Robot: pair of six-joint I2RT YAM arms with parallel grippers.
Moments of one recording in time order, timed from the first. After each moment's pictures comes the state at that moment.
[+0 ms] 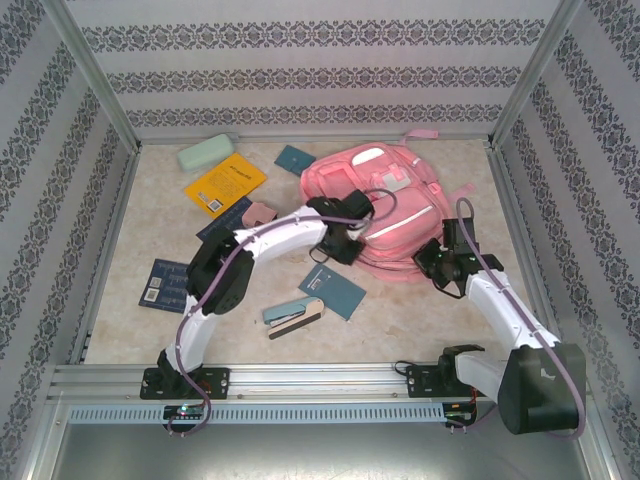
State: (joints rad) left arm -0.77 2.16 1.79 -0.91 0.06 -0.26; right arm 0.05 1.09 0.62 -0.53 -0.20 0.91
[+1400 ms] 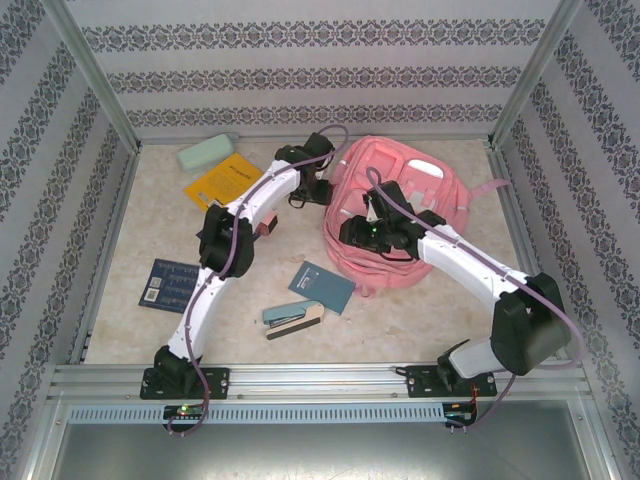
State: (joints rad) left arm -0.49 2.49 2.36 -1.07 0.00 -0.30; right arm 0.51 1.43 1.05 -0.55 -0.25 0.66
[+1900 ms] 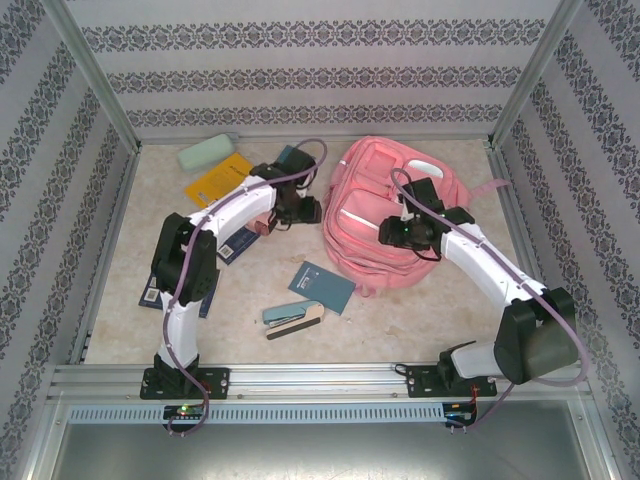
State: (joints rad) left arm -0.52 2.04 1.69 -0.86 0.15 -0.53; right arm 0.29 1.38 1.00 -0.70 -0.08 0.43
